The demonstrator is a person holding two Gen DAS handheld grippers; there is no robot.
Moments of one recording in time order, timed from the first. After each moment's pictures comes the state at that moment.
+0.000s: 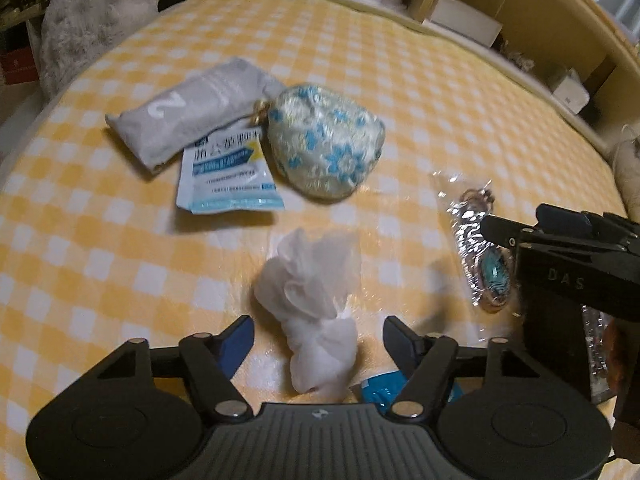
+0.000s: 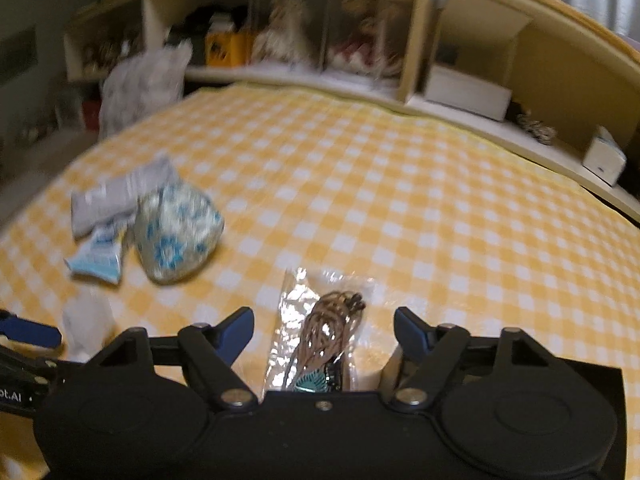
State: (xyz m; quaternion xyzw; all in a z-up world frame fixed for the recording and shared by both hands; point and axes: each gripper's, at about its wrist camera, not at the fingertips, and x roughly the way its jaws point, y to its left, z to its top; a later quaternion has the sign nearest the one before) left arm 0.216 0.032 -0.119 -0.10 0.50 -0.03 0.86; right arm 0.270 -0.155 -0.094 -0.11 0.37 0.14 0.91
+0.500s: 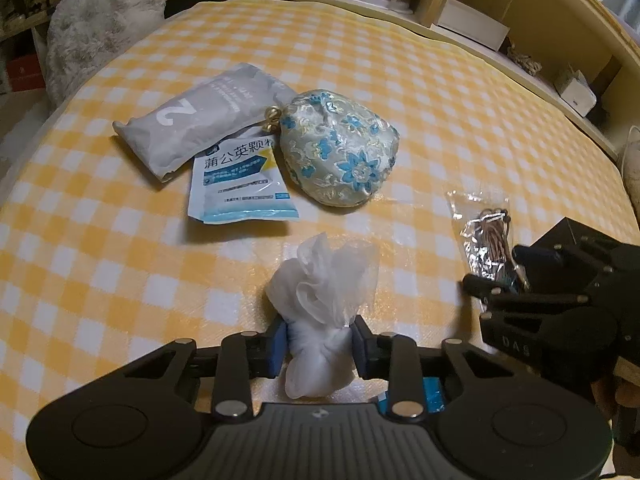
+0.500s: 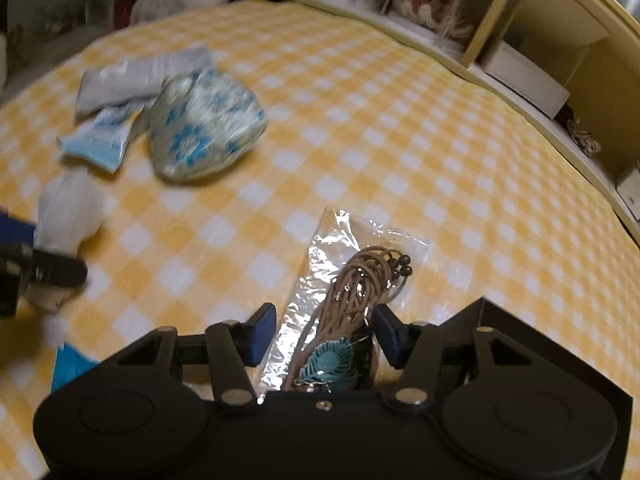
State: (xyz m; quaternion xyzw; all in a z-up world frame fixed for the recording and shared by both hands) left arm 0.219 0.038 -0.117 -0.10 0.49 -0.02 0.86; right arm 0.270 -0.121 -0.131 -0.22 0.42 0.15 0.87
